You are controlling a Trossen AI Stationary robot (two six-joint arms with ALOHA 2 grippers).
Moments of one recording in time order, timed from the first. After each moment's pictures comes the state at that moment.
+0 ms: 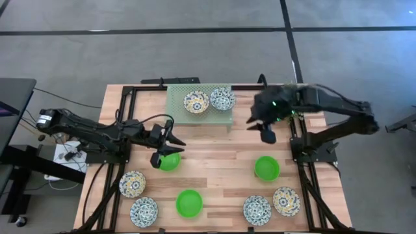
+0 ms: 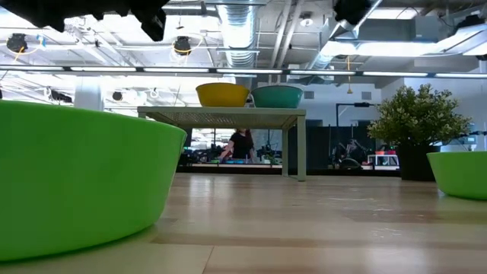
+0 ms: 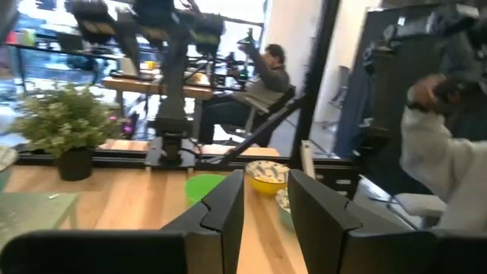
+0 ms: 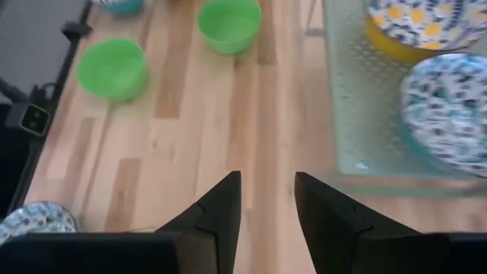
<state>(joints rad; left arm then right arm) -0.16 0.97 0.44 0.59 0.06 -0.10 -0.11 1.13 1.27 -0.94 -0.13 -0.09</state>
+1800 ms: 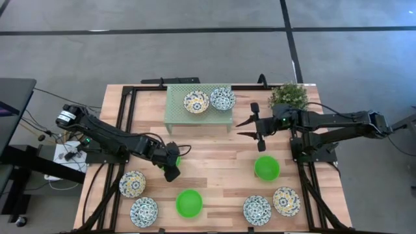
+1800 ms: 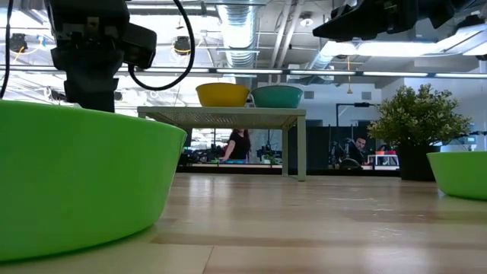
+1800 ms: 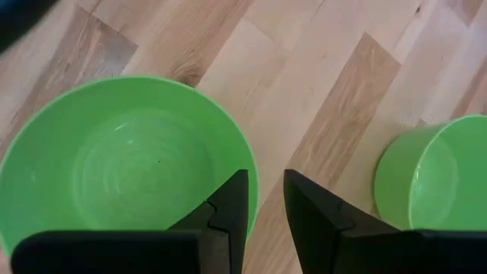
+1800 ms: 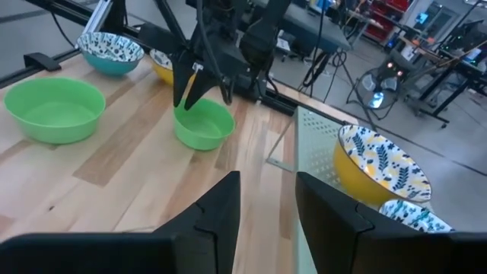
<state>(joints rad) -0.35 1.37 0.82 -0.58 -0.09 -0.86 -0.10 0.93 0.64 0.01 -0.13 -0.45</state>
